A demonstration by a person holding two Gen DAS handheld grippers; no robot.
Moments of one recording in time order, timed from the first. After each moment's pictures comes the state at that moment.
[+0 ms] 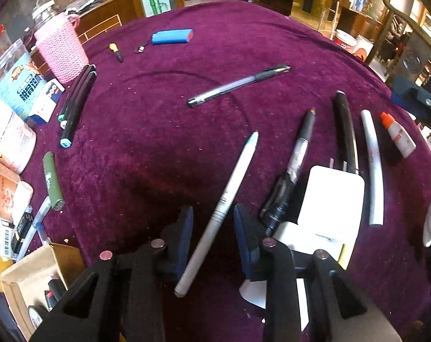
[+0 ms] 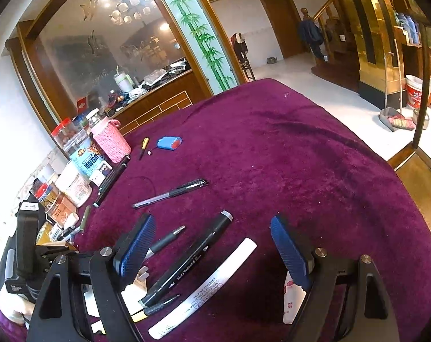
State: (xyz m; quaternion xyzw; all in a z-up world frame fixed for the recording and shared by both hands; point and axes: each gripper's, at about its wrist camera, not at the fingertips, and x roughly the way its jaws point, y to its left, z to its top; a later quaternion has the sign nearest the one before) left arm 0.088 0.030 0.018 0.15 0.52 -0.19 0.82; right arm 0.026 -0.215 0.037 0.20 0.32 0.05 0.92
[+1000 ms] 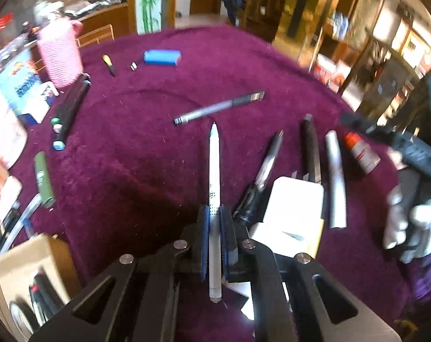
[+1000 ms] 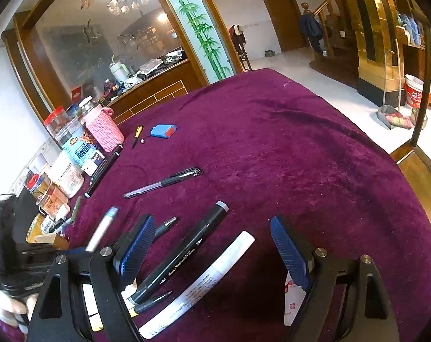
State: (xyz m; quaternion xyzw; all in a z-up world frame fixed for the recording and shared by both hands) left arm 0.073 0.050 0.044 0.07 0.48 -0.25 0.84; right arm 0.032 -0.209 0.026 0.18 0.35 0.05 0.92
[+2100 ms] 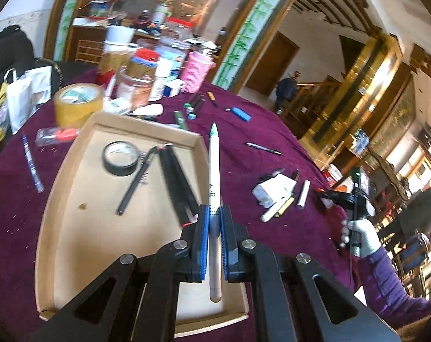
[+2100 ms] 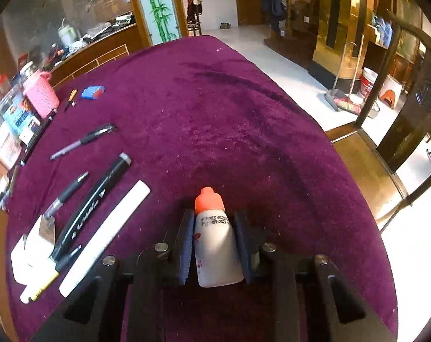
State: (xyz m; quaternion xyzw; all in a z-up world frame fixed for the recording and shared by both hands) left arm -0.128 0.254 0.092 -0.18 0.36 -0.14 0.90; right arm 0.008 -0.244 0.006 0.10 0.46 -0.08 0.88
